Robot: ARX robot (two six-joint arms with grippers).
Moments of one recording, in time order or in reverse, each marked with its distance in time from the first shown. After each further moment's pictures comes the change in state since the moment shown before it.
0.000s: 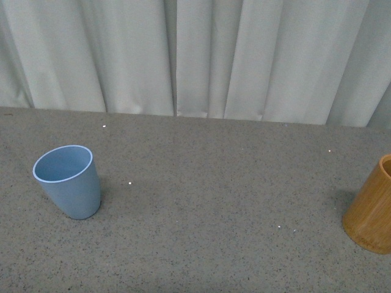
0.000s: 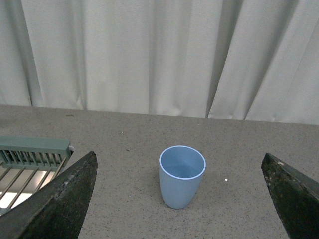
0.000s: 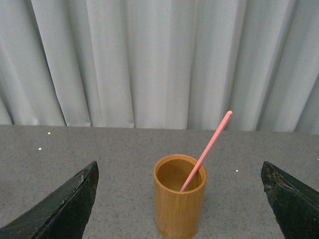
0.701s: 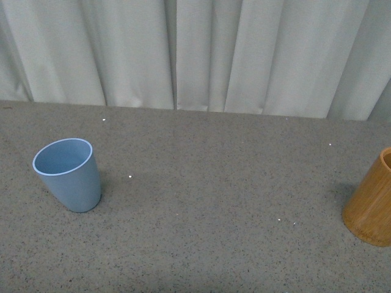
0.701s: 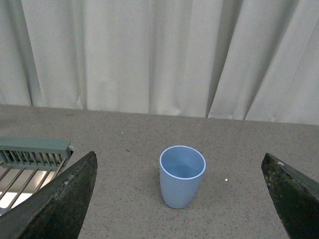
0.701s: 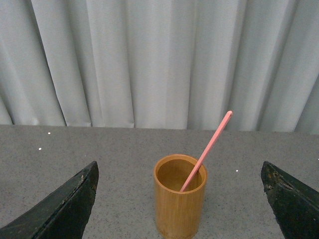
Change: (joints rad) left arm 0.000 0.000 0.000 0.000 0.000 0.000; right arm 0.000 0.000 0.000 0.000 0.000 0.000
